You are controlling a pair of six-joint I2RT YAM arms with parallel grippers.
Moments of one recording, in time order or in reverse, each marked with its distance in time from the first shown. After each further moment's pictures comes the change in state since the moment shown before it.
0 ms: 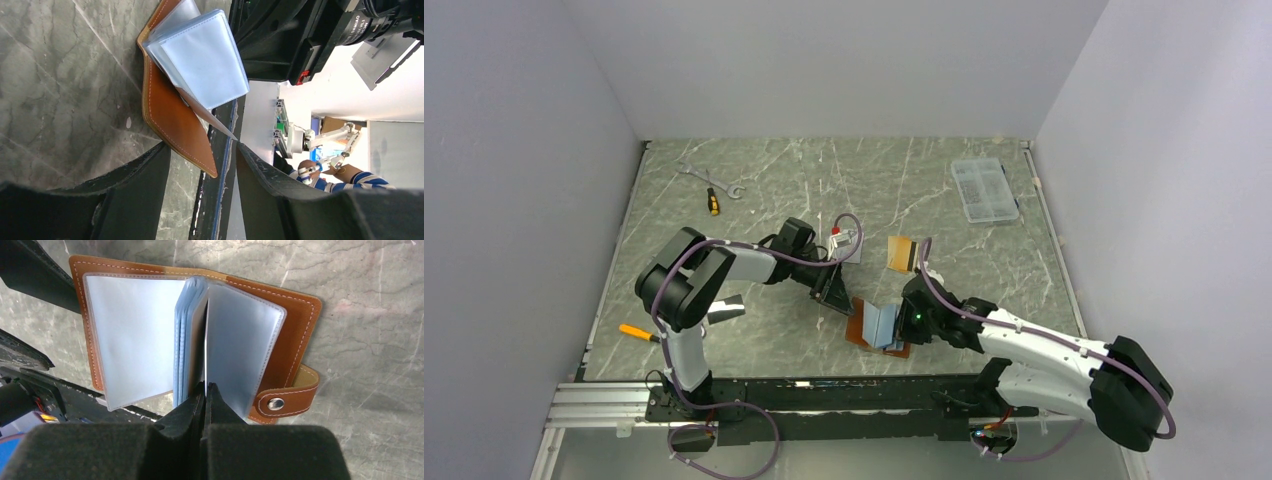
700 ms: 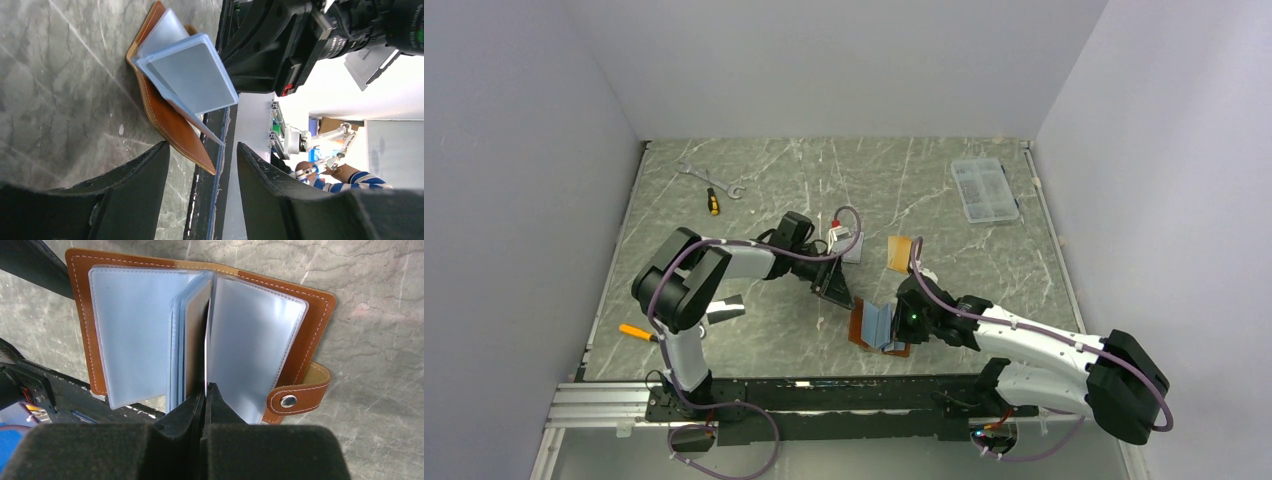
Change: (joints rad) left arm 0.013 -0.015 0.019 -0.010 0.023 -0.016; right arm 0.031 0.044 0.042 -0.012 -0.001 -0.047
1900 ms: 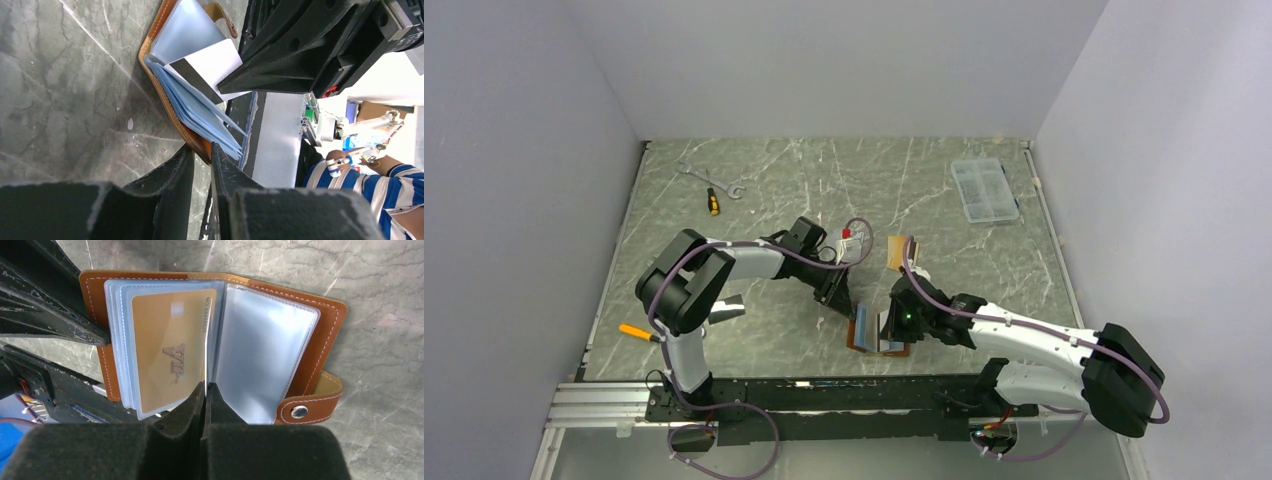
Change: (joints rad) left arm -0.062 -0.003 0.069 -0.232 -0.110 0.205; right arm 0.031 0.042 0.032 0.024 -0.003 -0.025
